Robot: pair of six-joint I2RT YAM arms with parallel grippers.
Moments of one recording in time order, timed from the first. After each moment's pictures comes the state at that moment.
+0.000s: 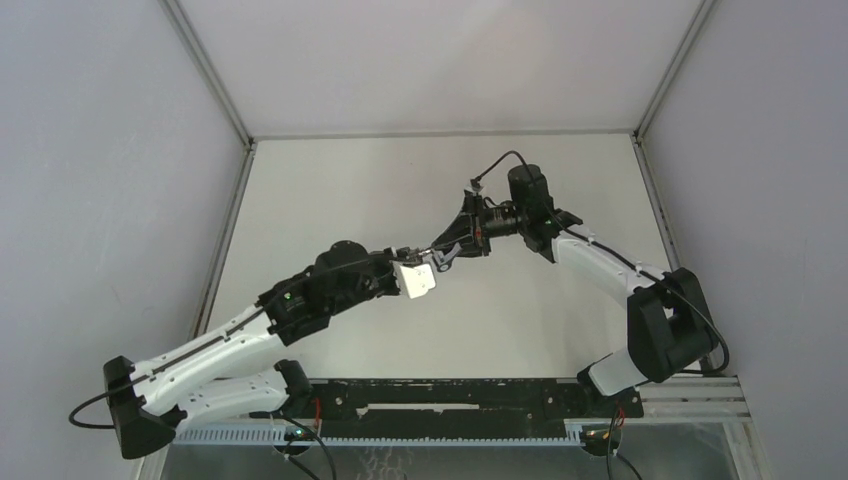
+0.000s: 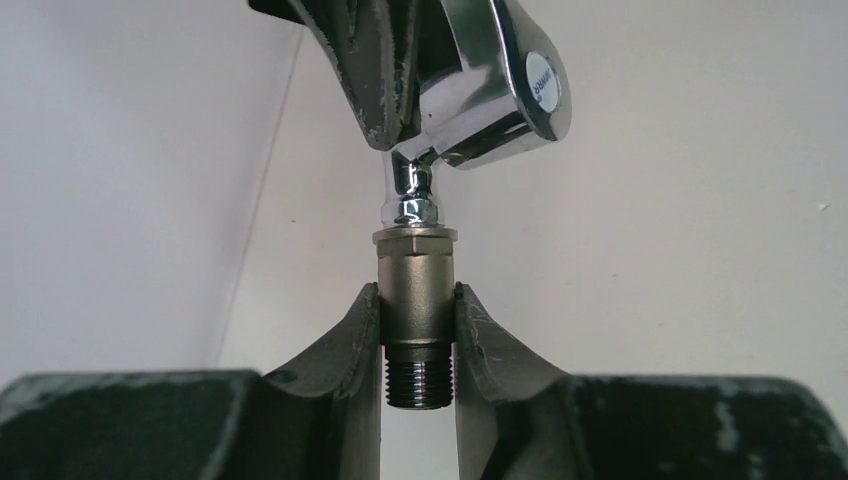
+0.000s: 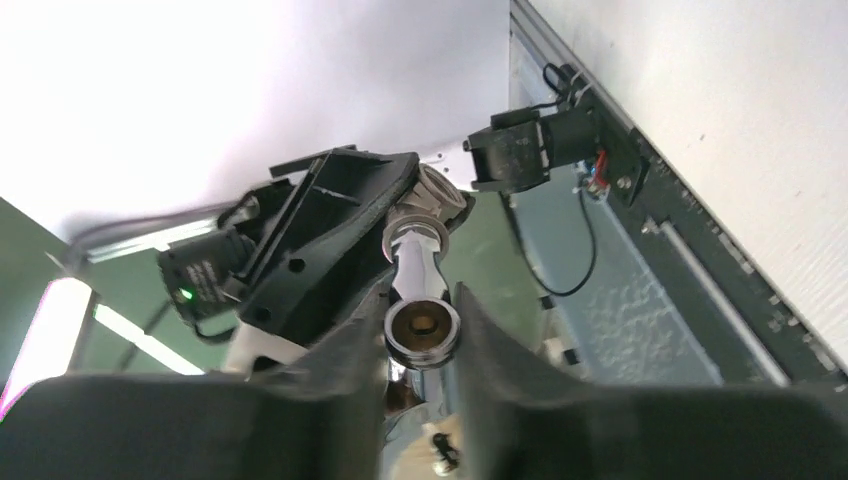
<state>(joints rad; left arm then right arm) -0.94 0.91 0.85 -0.33 -0.04 0.66 0.46 1.48 1.02 0.00 -1.11 1.26</state>
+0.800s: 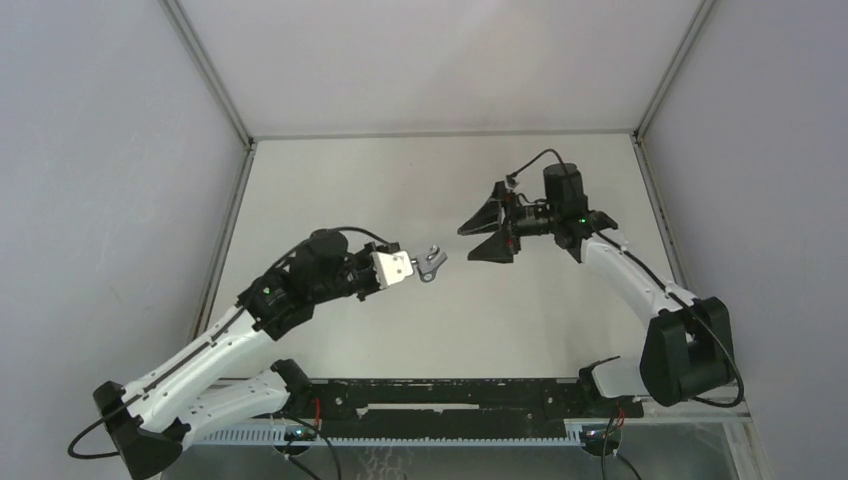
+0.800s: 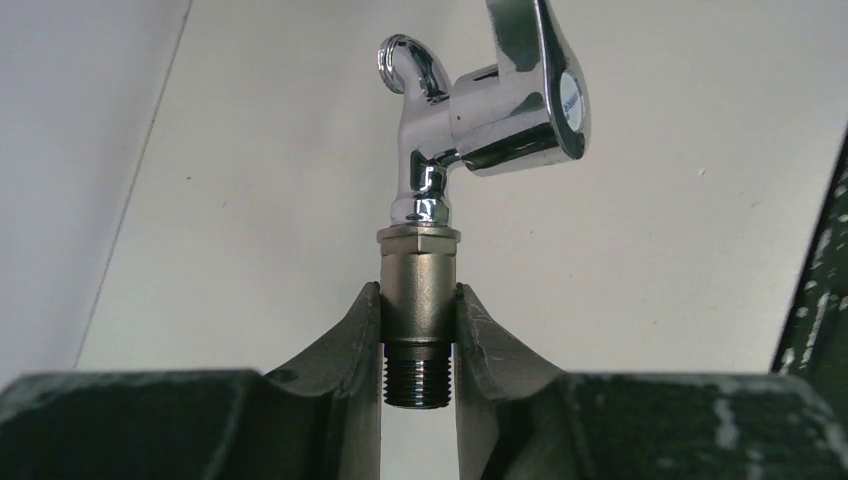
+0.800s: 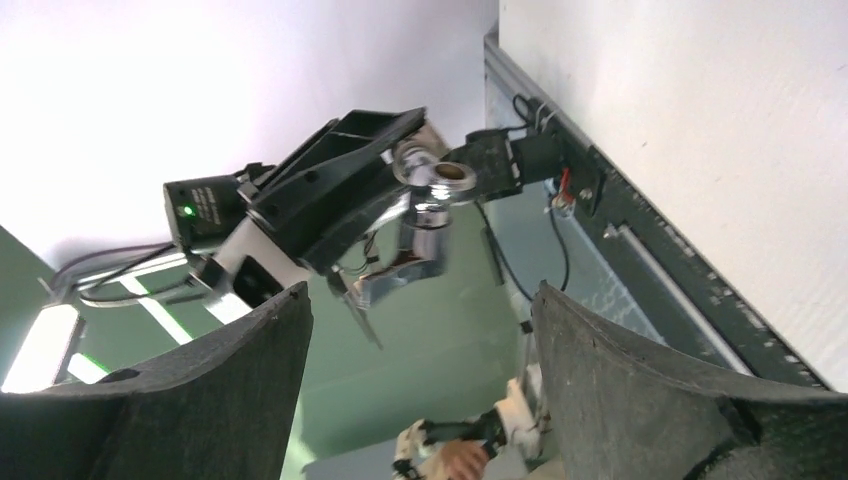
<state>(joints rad) -0.81 0.86 0.84 -0.47 0.13 0.59 0.33 1.38 0.98 -0.20 -1.13 1.15</state>
